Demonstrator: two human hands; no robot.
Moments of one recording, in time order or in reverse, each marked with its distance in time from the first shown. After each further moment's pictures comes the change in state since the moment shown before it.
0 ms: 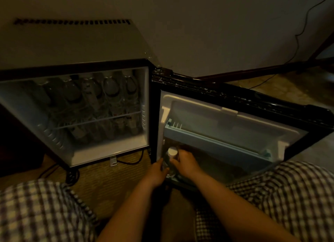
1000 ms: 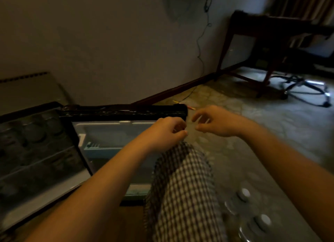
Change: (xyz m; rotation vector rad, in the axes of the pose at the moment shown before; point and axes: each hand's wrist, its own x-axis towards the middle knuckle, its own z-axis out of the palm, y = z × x) left_hand -0.179 0.283 0.088 0.557 -0.146 0.812; right_hand -0.240 0.033 -0.305 -0.314 0.230 -0.021
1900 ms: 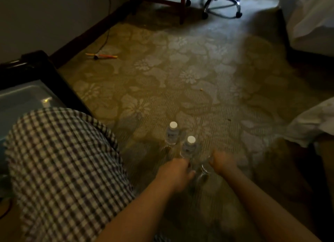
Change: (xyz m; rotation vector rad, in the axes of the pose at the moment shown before) left_hand -0.012 0.077 0.308 0.148 -0.717 -0.010; right_hand -0.222 0.272 0.257 0.121 -0.178 1.018
